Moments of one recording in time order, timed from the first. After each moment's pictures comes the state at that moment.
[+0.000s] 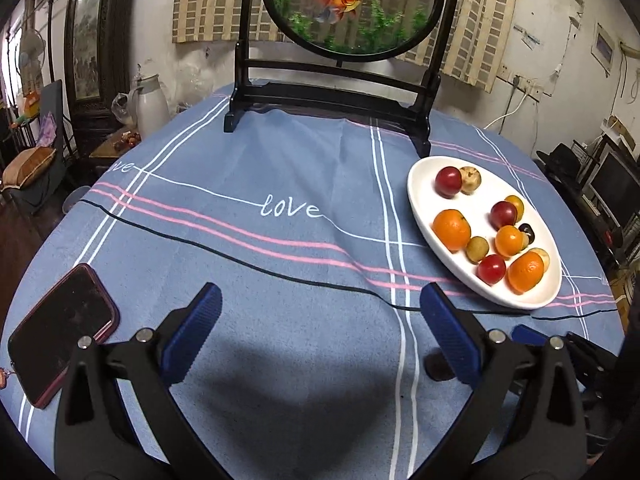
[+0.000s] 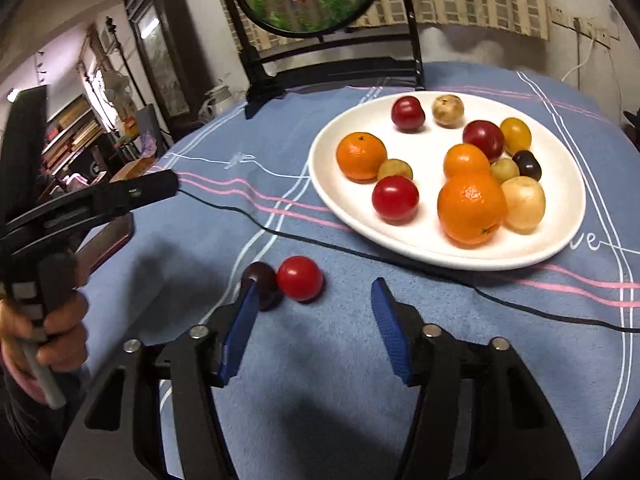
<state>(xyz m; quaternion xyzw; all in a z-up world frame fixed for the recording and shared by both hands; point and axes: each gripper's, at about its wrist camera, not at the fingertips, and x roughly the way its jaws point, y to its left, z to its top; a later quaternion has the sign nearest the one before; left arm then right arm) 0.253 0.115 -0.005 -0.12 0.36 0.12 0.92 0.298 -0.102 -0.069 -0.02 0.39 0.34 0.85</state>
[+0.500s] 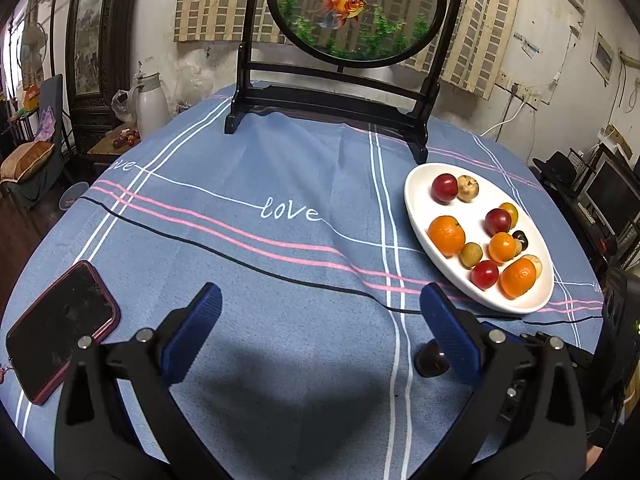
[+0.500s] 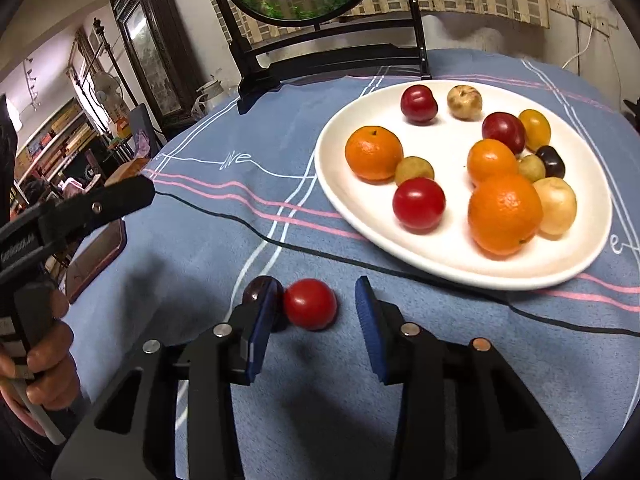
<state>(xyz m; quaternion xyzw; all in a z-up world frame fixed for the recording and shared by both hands) 0.249 0.118 -0.001 -0.13 0.35 0.11 0.92 0.310 -0.081 -0.073 -0.01 0.41 0.34 0.85</state>
